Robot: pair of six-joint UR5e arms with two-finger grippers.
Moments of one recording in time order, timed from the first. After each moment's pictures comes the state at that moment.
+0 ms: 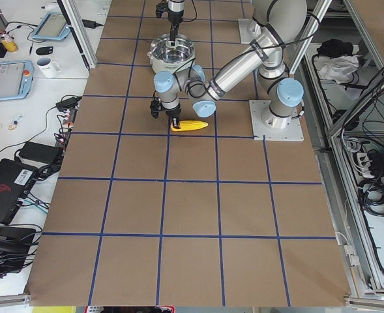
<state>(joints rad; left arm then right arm) -1.19 -1.90 -1.95 -1.02 1.60 0.28 1.98 -1.22 1.55 -2.00 -1.59 0.54</state>
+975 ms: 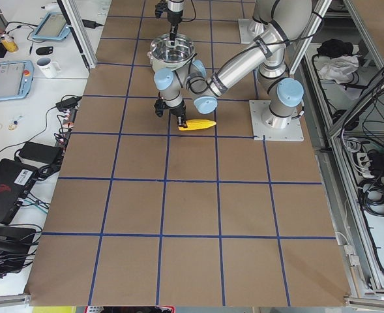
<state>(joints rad) -1.19 -1.86 -1.94 -1.16 1.67 0.33 1.98 -1.22 1.55 -2.00 -1.60 0.53</state>
